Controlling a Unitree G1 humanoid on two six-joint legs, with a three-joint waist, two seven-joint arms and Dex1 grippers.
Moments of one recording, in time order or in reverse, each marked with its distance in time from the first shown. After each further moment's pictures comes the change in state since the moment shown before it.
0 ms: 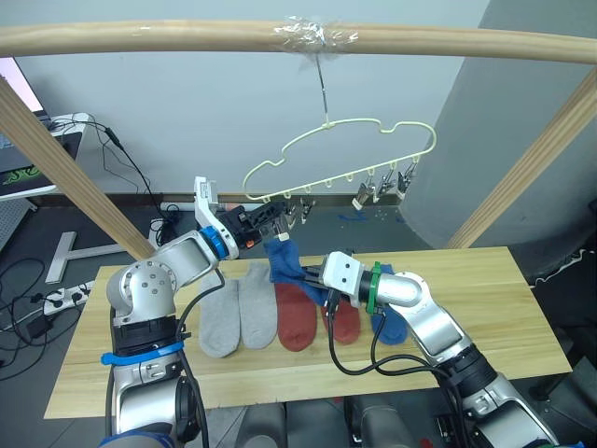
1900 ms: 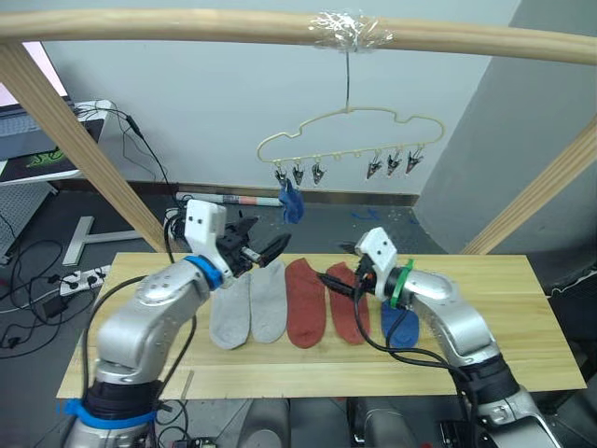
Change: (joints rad) left arm 0.307 0.149 -0.345 -0.347 0.441 -0.529 -0.045; right arm 0.081 -0.045 -0.215 -0.196 0.230 0.424 -0.088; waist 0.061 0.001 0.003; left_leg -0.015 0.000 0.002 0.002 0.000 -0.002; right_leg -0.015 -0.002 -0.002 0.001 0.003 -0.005
